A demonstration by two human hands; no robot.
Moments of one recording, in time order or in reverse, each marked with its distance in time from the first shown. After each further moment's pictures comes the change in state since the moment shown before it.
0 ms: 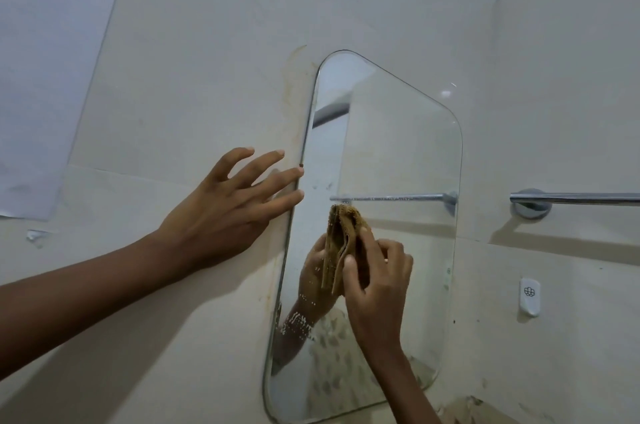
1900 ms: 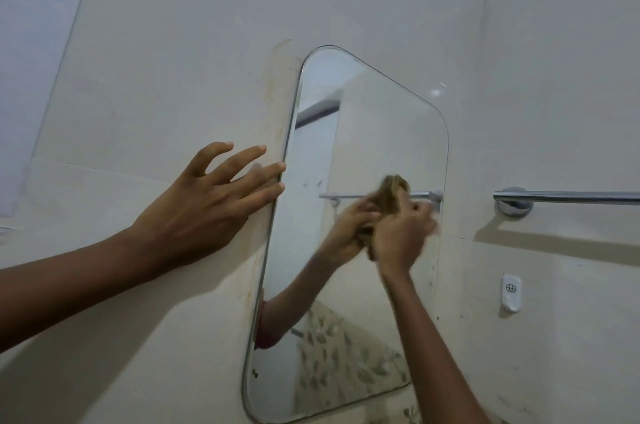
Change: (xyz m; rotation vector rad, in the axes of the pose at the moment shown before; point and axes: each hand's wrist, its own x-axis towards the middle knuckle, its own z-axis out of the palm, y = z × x) left_hand -0.023 -0.022 -0.022 -0.078 0.168 -0.014; right_hand 0.089 0.037 0.003 -0.177 0.069 0.389
